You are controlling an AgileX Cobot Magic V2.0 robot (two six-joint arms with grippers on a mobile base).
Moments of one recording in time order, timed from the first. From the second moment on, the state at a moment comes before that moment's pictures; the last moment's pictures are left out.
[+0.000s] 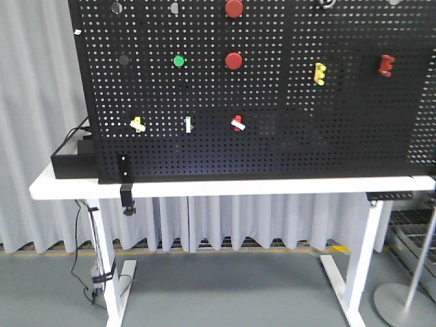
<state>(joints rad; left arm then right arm) -0.01 -0.01 0.03 -0.10 0.13 0.05 0.07 -0.01 0.03 0.00 0.23 -0.08</state>
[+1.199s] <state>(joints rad) -0.01 -0.01 0.03 -0.10 0.13 0.05 0.07 -0.01 0.03 0.00 0.23 -0.08</state>
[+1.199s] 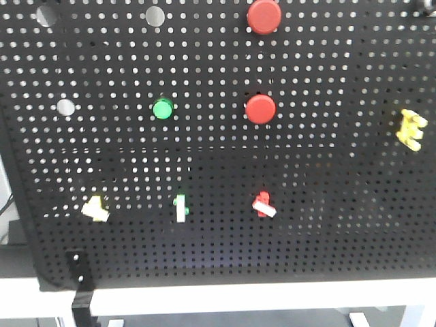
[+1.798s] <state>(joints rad) -0.01 -0.01 0.03 -0.10 0.13 0.05 0.07 -0.01 0.03 0.00 0.23 -0.08</state>
